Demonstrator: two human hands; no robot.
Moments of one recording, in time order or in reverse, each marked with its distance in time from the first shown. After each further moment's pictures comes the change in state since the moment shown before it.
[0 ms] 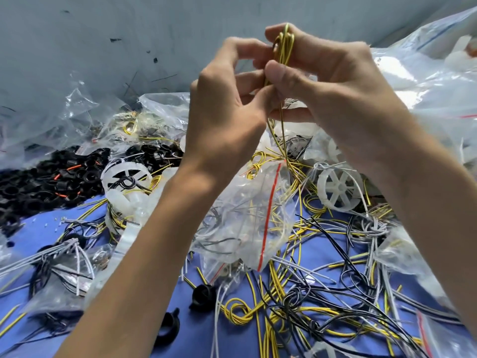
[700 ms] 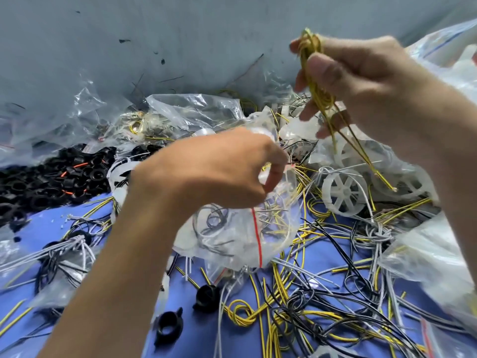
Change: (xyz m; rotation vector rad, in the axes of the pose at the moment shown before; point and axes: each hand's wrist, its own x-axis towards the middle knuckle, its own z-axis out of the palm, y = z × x) left_hand -0.009 0.026 -0.023 1.063 -0.826 -0.139; right_hand 0.002 -0.015 -0.021 -0.432 -0.080 0.063
